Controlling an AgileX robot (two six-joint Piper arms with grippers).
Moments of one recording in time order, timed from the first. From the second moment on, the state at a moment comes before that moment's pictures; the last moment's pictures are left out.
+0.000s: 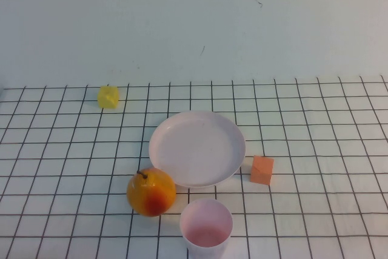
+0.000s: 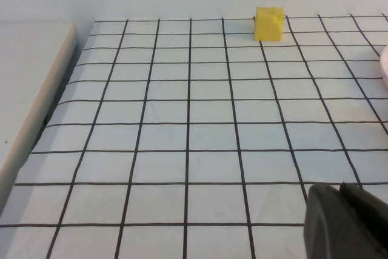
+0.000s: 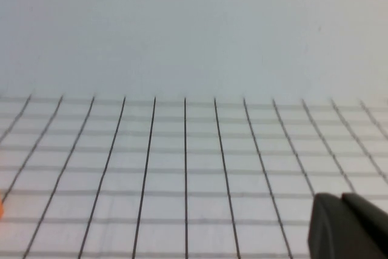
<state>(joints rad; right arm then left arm) -0.07 -0.01 0.03 0.08 0.23 -0.12 -0.01 -0.01 0.02 -0.03 0.38 -0.04</state>
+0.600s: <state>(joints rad) -0.07 -0.01 0.03 0.08 -0.46 -0.12 -0.01 -0.01 0.02 -0.03 0.38 -0.04</state>
